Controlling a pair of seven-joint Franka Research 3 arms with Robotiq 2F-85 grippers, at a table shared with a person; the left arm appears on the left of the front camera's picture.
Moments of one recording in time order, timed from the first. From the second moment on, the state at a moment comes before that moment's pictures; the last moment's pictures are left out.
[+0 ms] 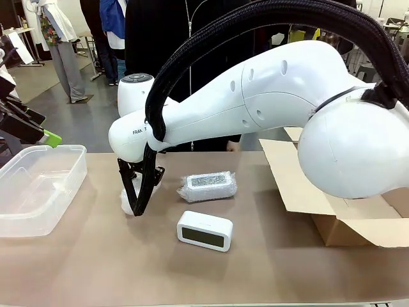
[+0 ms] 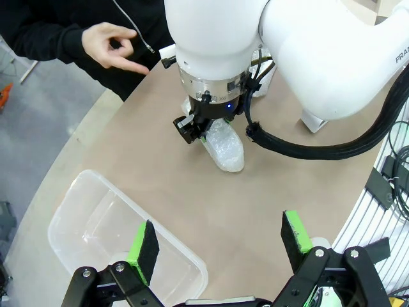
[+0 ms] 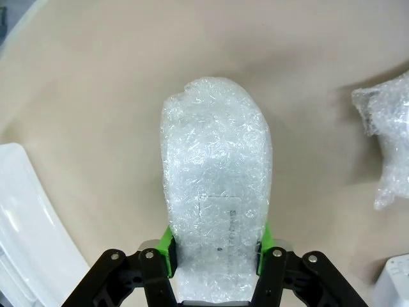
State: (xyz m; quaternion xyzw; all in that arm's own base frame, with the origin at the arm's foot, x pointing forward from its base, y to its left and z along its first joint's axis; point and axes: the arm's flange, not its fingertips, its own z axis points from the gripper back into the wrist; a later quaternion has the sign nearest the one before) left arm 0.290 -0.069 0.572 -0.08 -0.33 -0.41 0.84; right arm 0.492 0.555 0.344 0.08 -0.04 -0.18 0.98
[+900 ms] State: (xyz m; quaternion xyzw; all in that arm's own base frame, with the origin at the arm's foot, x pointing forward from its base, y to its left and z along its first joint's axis) left arm 0.291 -0.069 0.572 -0.08 -0.33 -0.41 0.85; right arm 0.378 0.523 0.540 0.11 -0.12 -0.07 0.98
